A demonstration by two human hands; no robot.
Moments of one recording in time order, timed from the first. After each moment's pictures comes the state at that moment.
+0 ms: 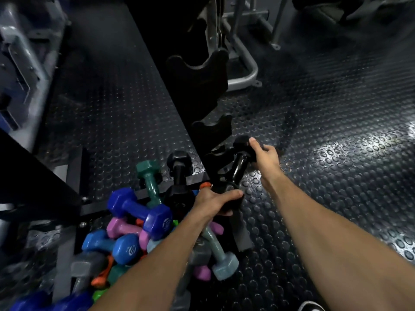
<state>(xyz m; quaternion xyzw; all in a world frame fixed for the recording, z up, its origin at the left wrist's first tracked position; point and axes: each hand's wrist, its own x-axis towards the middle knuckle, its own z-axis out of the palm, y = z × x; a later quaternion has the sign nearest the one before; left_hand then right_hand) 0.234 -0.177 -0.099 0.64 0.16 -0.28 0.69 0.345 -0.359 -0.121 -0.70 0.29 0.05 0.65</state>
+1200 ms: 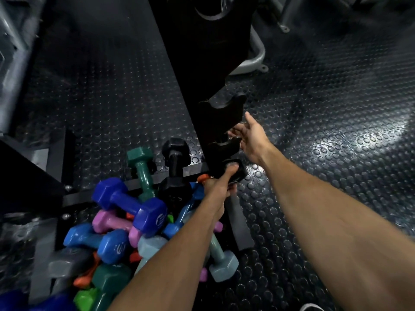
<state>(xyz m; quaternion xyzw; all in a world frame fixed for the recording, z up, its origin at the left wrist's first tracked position) 0.268 -0.211 -0.160 0.51 0.29 -0.17 0.79 0.402 -0.322 -0.124 -0.62 0.17 0.23 0.73</state>
